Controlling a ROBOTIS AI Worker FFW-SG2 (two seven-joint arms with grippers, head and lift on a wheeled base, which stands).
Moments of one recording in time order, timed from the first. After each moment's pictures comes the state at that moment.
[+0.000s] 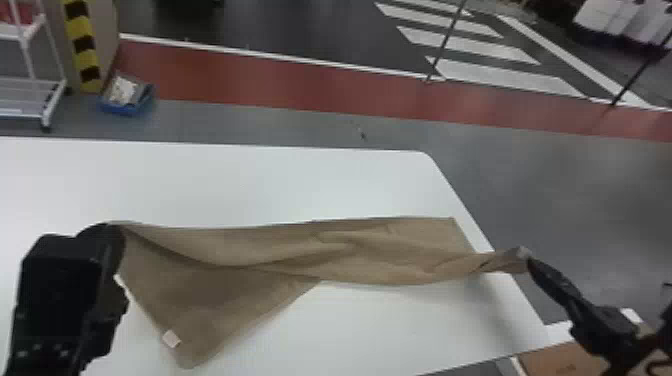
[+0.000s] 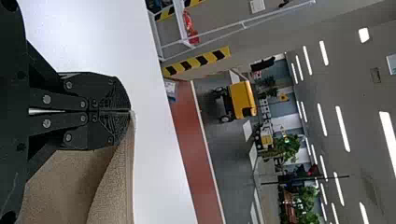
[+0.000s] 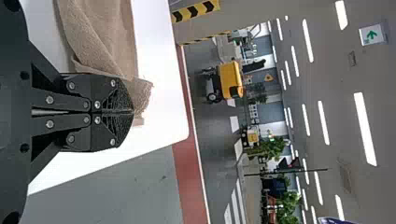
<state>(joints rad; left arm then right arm) 0.30 0.34 -0.44 -2.31 0.07 0.66 0.52 0.40 -0.30 -0.80 -1.60 -0.48 0.20 0.80</state>
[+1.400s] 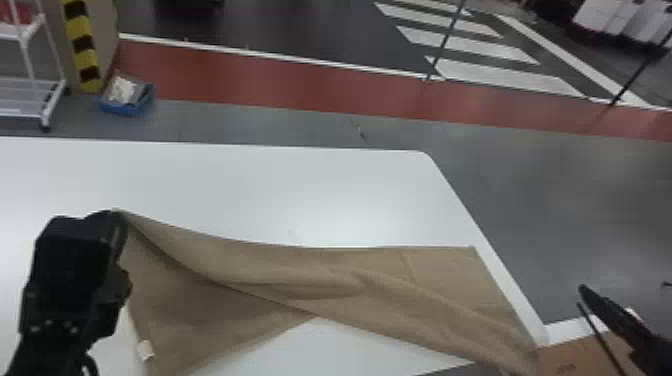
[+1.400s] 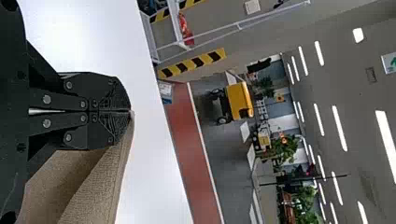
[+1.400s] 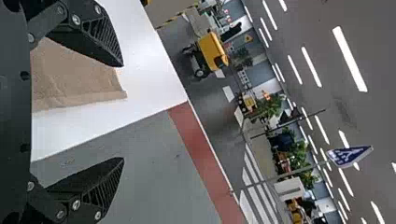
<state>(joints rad) 0.24 0.33 -0.44 -2.26 0.07 0.67 0.52 0.34 -0.27 -1.06 -1.61 -0.56 0.53 0.84</state>
